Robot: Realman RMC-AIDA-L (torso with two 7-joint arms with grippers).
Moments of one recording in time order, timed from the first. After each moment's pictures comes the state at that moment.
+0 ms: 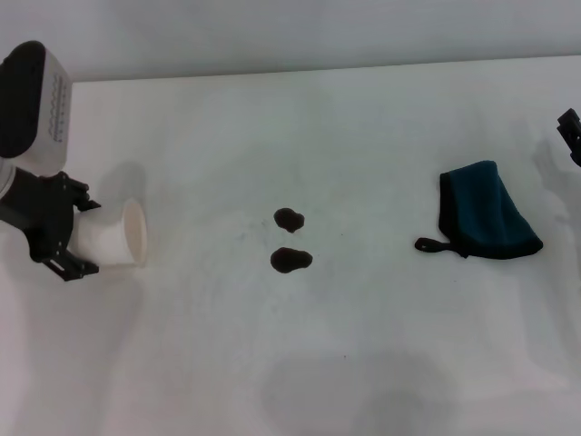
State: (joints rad) left arm -1.21 -2.07 2.85 -0.56 0.62 1.25 -0.99; right arm 0.46 2.03 -0.53 0.18 2.49 1.08 -2.47
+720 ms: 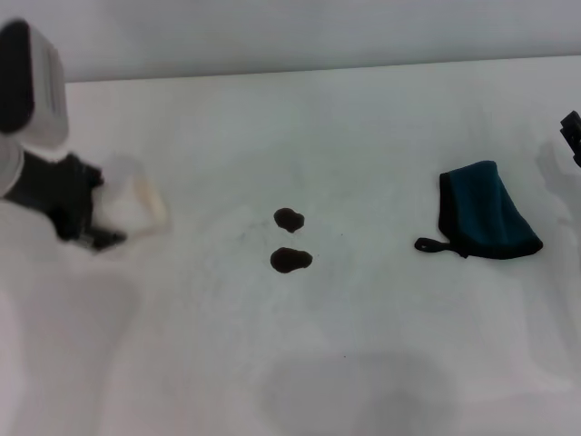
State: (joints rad) left arm -1.18 -2.07 2.85 -0.59 0.44 1.26 -1.04; right arm 0.46 2.03 -0.53 0.18 2.49 1.09 -2.46
